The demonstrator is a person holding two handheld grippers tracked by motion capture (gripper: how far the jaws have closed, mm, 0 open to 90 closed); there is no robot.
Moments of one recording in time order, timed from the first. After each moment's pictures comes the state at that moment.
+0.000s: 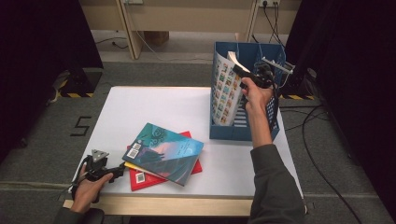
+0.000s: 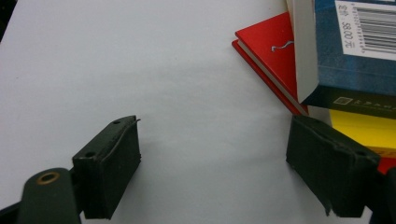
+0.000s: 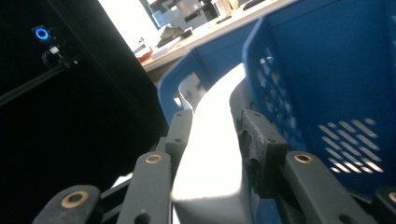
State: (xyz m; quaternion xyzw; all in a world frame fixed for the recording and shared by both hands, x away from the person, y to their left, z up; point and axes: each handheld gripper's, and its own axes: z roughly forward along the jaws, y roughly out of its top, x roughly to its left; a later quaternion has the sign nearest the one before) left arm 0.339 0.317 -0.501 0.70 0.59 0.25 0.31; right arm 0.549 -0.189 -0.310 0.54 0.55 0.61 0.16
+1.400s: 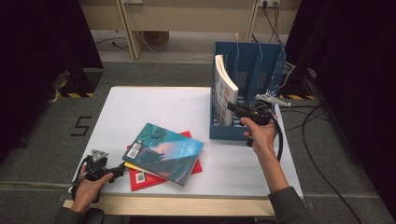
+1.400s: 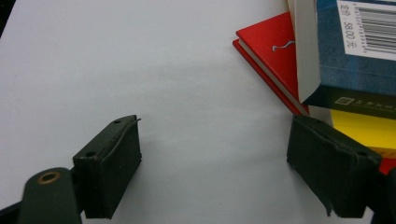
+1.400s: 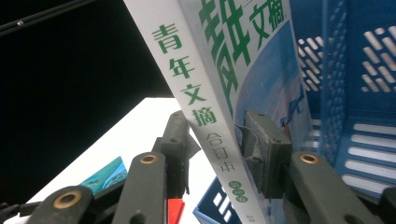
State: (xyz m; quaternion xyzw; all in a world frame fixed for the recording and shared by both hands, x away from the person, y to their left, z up) left arm 0.339 0.317 -0.502 0.70 0.59 0.25 0.31; right arm 0.464 -0.184 -0.362 0.46 0.66 0.58 0.13
